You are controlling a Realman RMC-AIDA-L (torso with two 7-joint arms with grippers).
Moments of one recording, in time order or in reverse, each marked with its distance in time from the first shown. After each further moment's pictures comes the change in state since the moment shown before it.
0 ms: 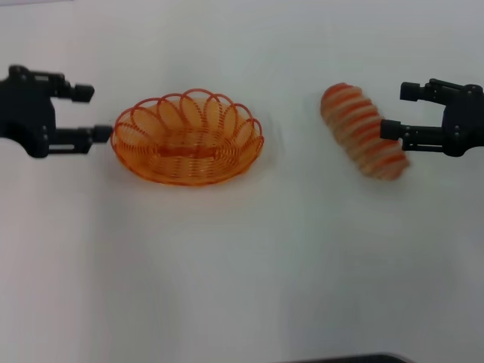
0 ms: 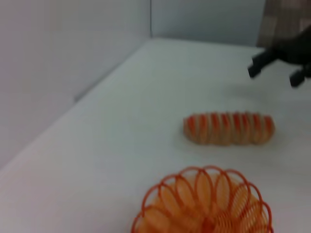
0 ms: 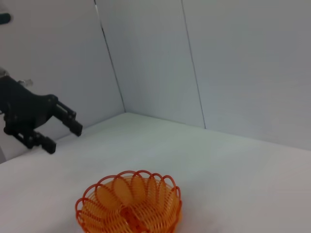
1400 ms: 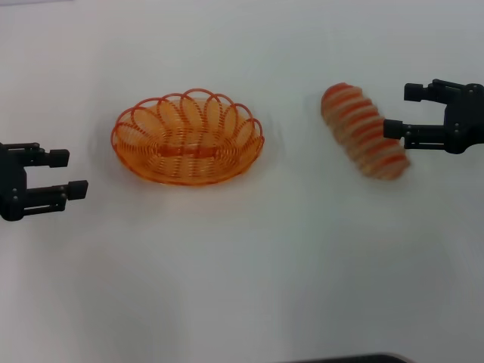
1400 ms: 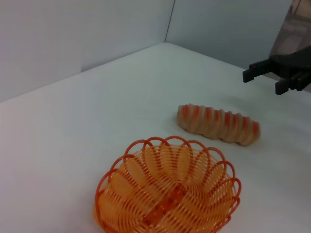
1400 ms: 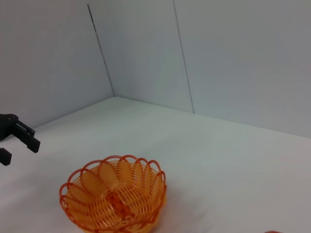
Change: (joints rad) left arm 0.050 0.021 -0.245 -0.260 0.066 0.083 0.112; right arm 0.012 -0.015 -0.022 0.001 -0.024 0.049 0.021
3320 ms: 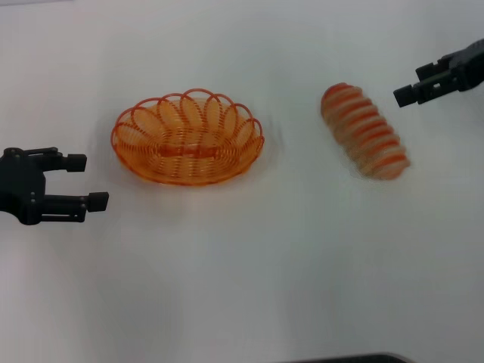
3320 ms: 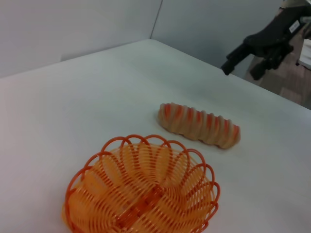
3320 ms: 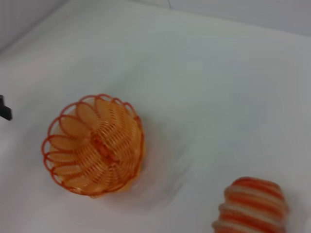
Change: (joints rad) left arm -0.035 0.004 0.011 -0.061 0.019 0.016 -0.054; right arm 0.332 -0.082 -0.032 -0.225 -0.495 -0.151 0.671
